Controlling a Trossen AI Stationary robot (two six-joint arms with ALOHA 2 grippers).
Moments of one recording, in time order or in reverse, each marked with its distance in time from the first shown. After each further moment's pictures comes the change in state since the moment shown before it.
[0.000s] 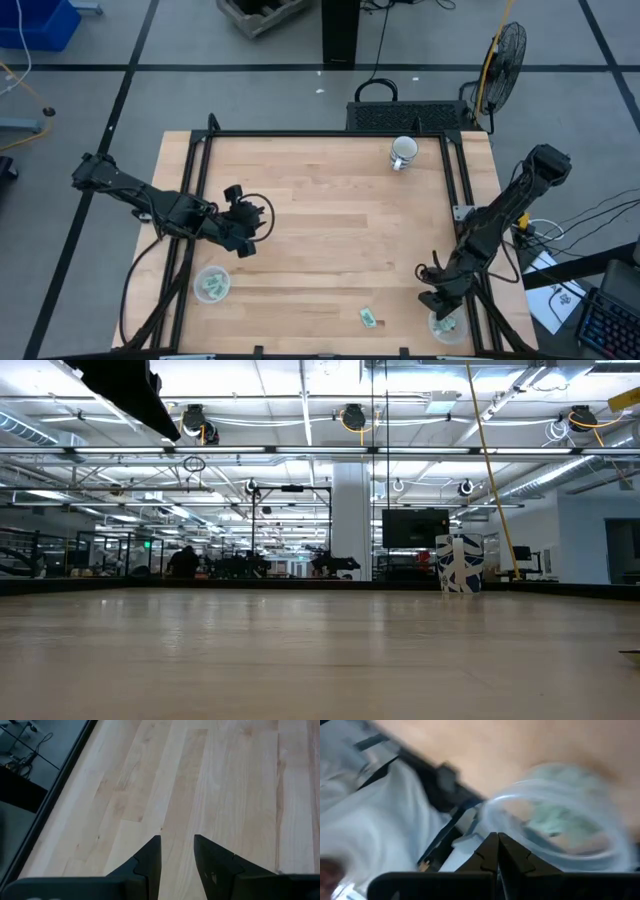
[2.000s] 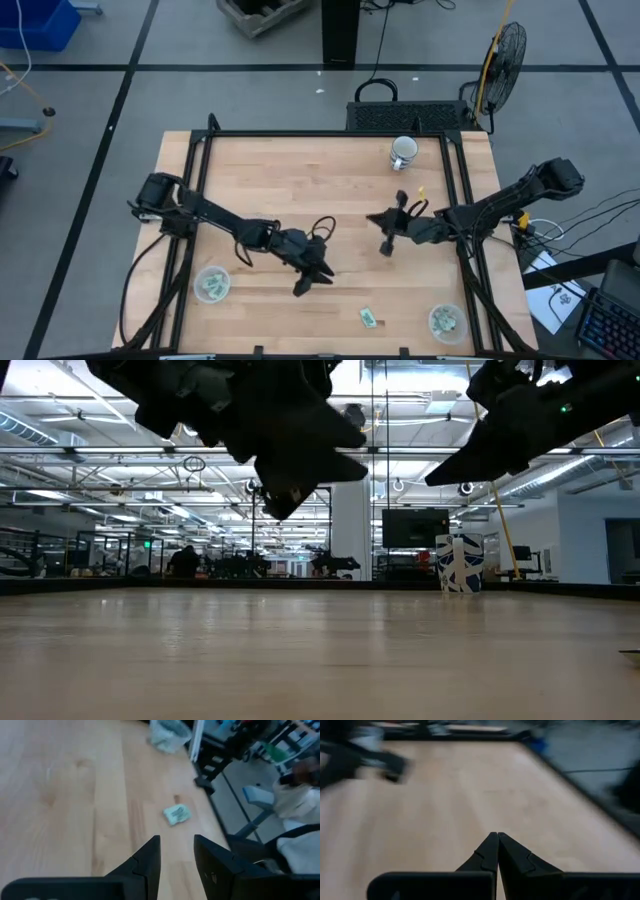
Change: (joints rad) left arm 0.138 0.675 -0.001 1.229 0.804 -0.039; right arm -0.545 0.043 0.000 0.311 1.010 -1.934
